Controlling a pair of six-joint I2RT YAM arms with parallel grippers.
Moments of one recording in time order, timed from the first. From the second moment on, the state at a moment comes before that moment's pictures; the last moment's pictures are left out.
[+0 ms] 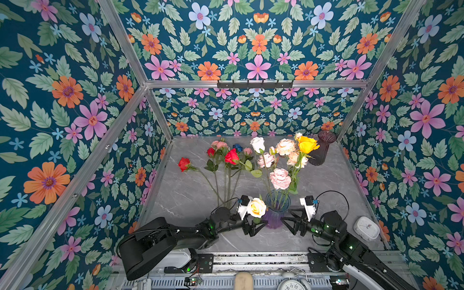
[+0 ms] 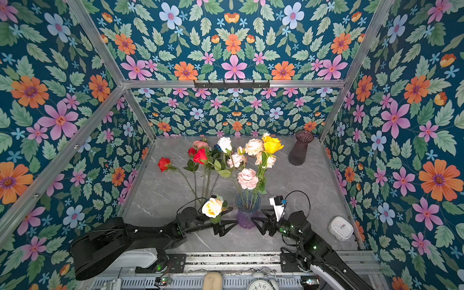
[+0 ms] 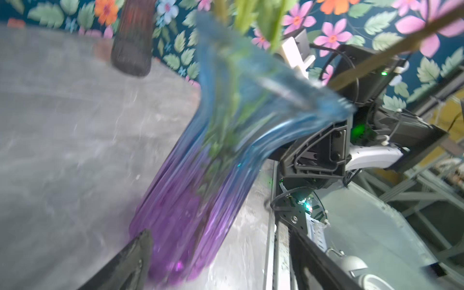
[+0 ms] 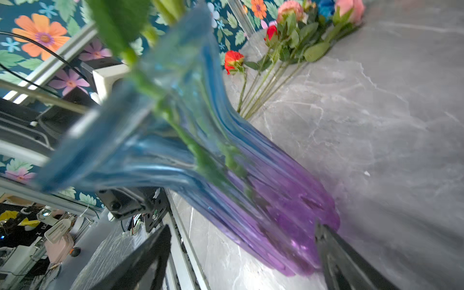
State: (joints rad) left arm -1.00 1.33 0.19 1.05 0.32 -0.36; right arm 0.69 0.22 0.09 -0.08 -0.34 0.52
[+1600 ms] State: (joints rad) left arm -1.01 1.92 0.69 1.22 0.04 -0.13; right arm 0.59 0.19 0.24 -0.25 -0.15 0.46
